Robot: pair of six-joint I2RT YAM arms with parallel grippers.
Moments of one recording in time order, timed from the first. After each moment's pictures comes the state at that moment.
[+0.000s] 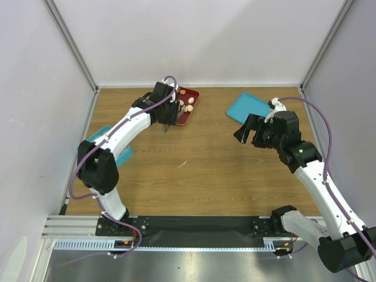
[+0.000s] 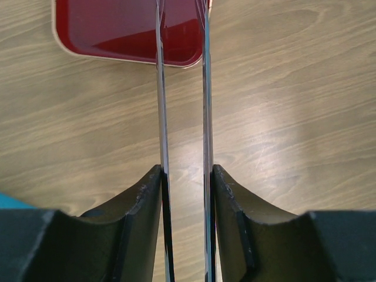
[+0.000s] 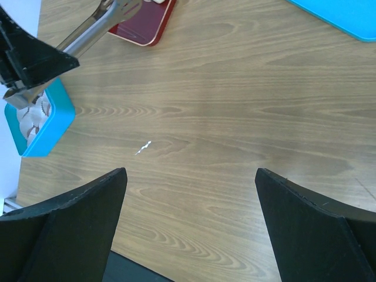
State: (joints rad) left arm -0.46 1.74 1.54 -0.67 -0.07 -0.21; right arm 0.31 0.98 1.01 -0.56 -0.16 0.49
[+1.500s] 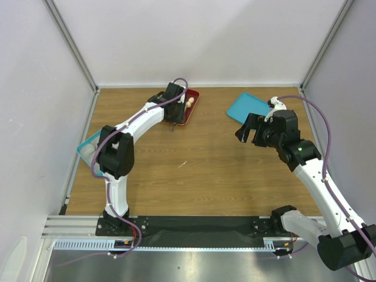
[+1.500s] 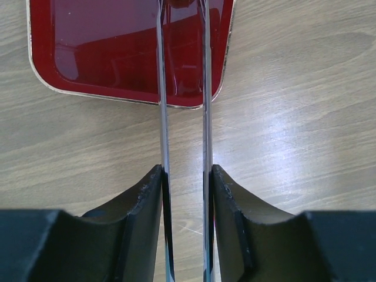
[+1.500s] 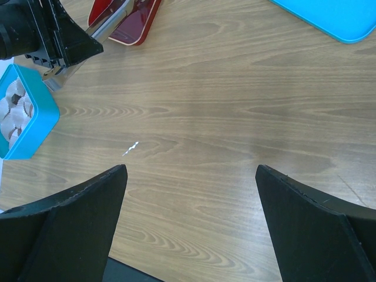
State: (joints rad) left arm -0.47 2.01 1.69 -0.63 -0.13 -0.21; right arm 0.31 1.00 1.03 -0.57 -0.12 0.46
